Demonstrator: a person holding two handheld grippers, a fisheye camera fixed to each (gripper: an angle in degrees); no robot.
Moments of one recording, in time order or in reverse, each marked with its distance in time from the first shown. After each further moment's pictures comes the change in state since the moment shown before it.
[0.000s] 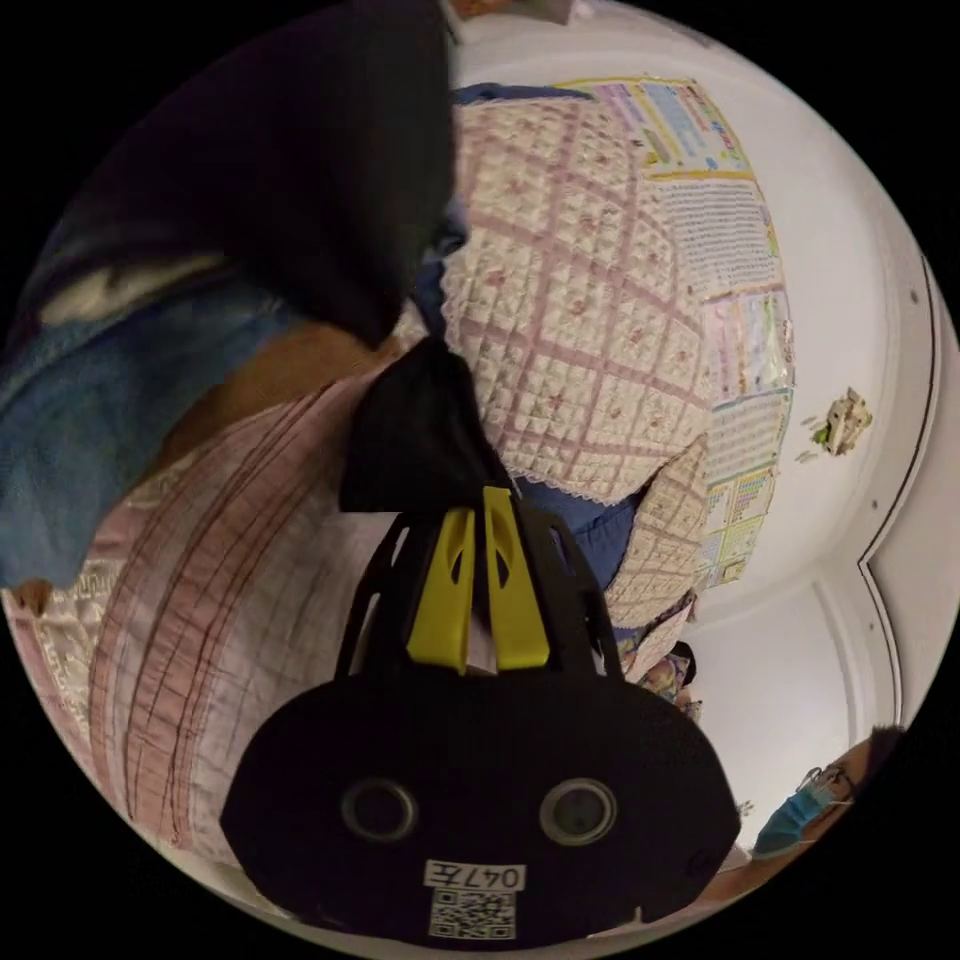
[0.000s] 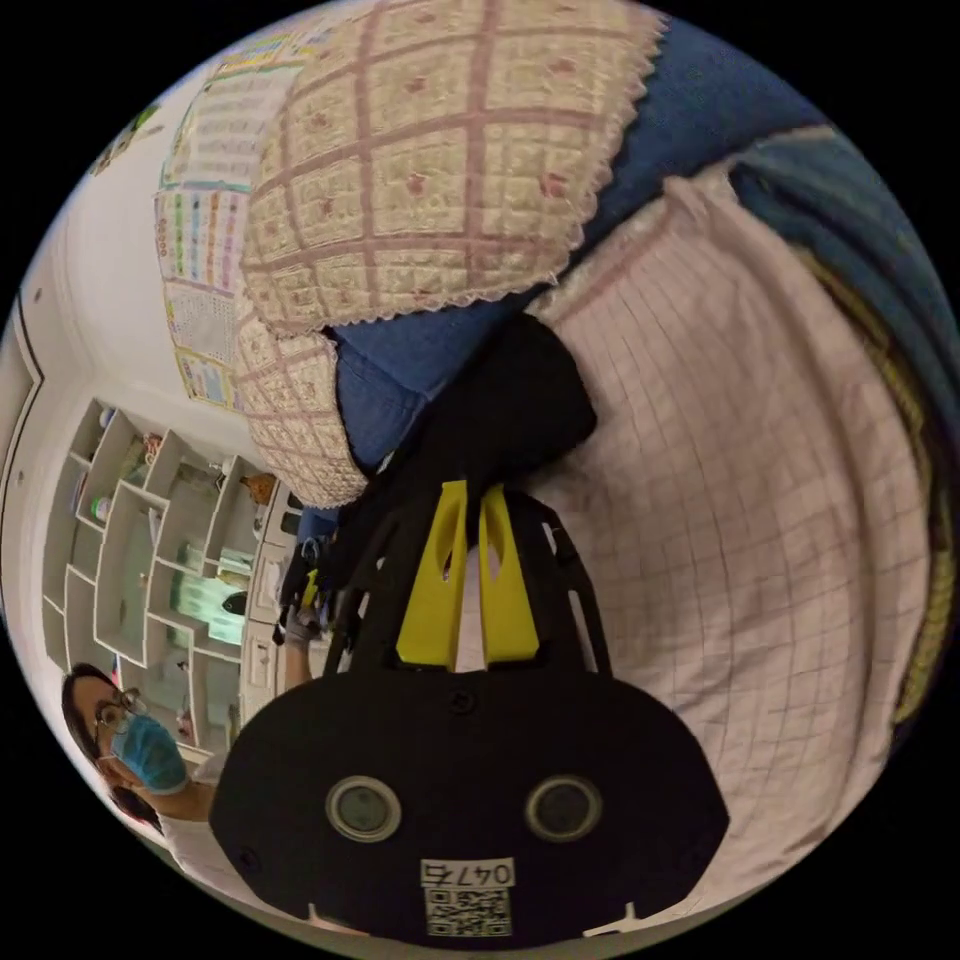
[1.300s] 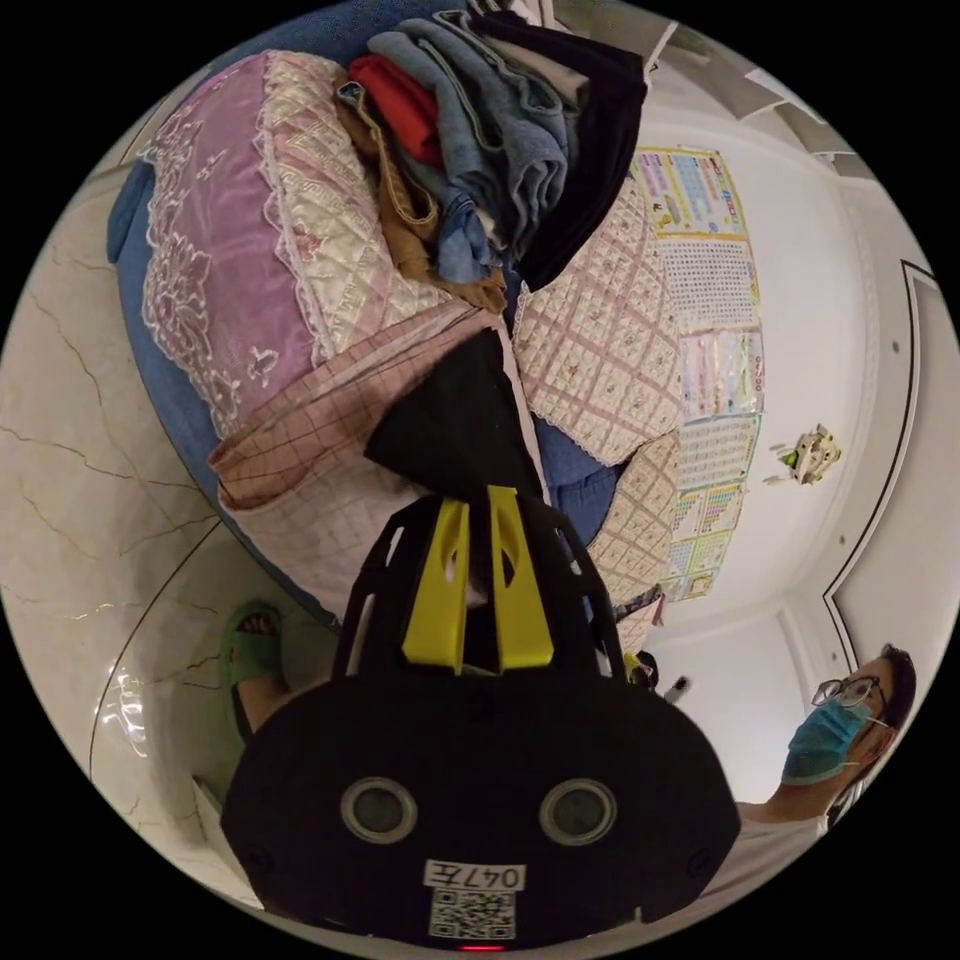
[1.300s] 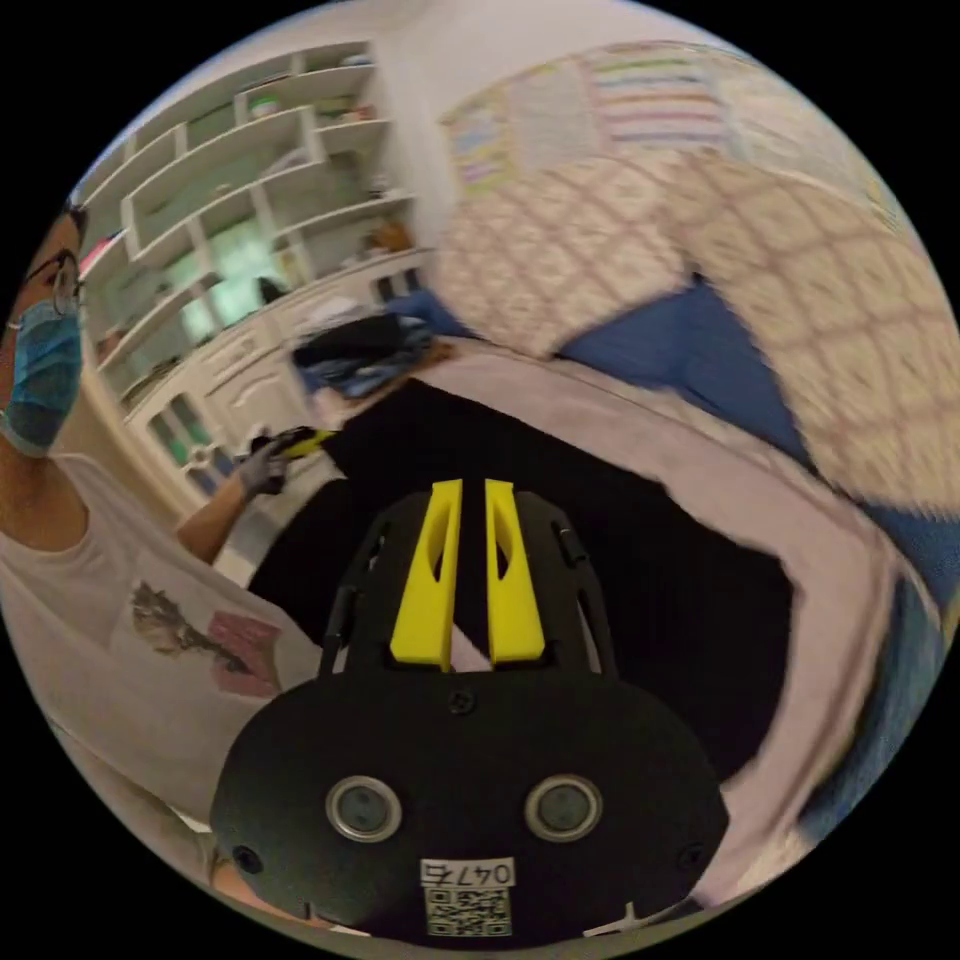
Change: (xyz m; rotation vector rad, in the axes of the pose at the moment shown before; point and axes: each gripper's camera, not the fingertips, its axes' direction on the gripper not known) left arm -0.004 0.168 -0.375 0.049 0.056 -0.205; right arm -0.147 0.334 0.455 -0.209 0.036 -0.972
